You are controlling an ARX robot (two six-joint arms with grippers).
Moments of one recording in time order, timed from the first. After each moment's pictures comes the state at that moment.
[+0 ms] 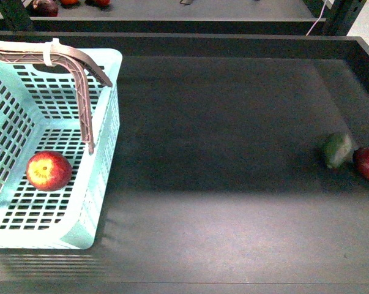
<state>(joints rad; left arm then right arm) -0.10 1.54 0.77 0.27 -0.15 -1.29 0.00 0.00 0.02 0.00 0.00 0.00</state>
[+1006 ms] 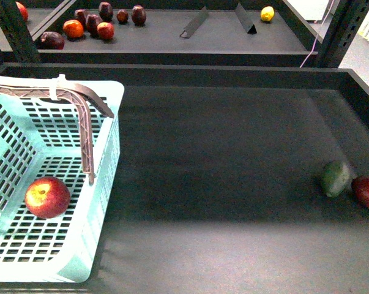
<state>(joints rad) 0.00 0.82 0.03 0.78 0.00 -0.01 0.00 0.00 0.02 0.00 0.00 0.00</state>
